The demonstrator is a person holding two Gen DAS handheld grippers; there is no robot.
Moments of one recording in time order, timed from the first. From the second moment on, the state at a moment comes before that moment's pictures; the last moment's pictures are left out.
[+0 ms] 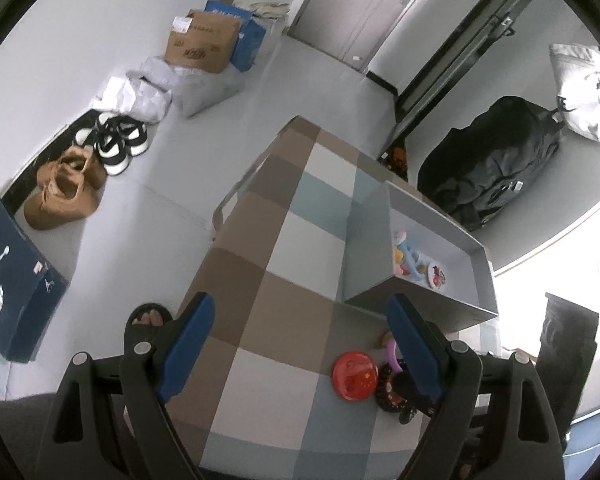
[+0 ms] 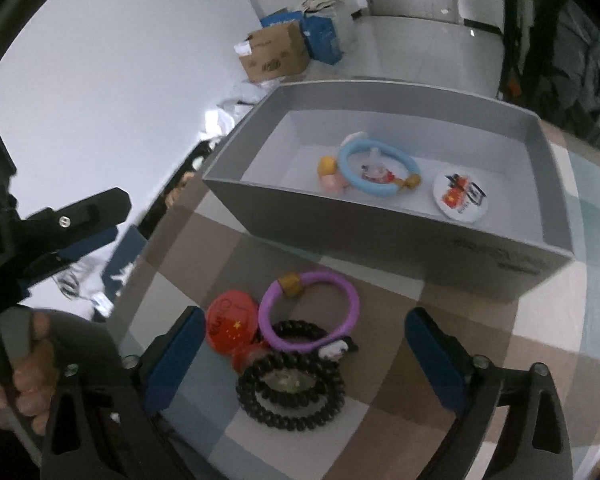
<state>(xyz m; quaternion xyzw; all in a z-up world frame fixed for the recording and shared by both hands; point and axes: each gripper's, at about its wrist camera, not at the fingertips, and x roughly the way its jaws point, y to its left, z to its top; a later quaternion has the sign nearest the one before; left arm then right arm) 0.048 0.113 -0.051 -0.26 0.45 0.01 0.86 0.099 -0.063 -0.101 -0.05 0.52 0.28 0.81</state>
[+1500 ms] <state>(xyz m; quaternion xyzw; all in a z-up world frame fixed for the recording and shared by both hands) 0.045 0.061 -0.080 -0.09 0.54 -0.05 0.83 0.084 -0.166 -0.043 0.06 0.43 0.24 0.87</state>
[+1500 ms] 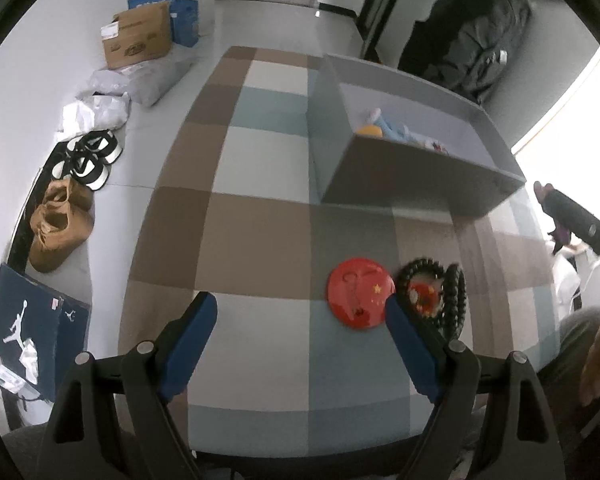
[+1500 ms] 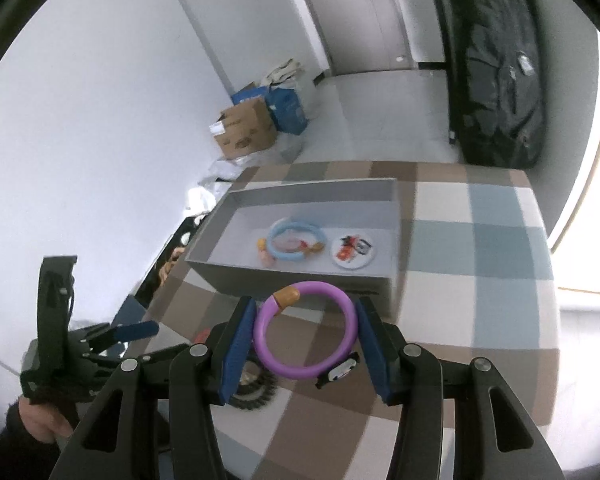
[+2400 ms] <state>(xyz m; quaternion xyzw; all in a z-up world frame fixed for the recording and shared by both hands) 0.043 0.017 -0.082 0.06 0.50 -0.08 0.86 0.078 -0.215 -0.050 0.13 0.41 0.25 0.87</state>
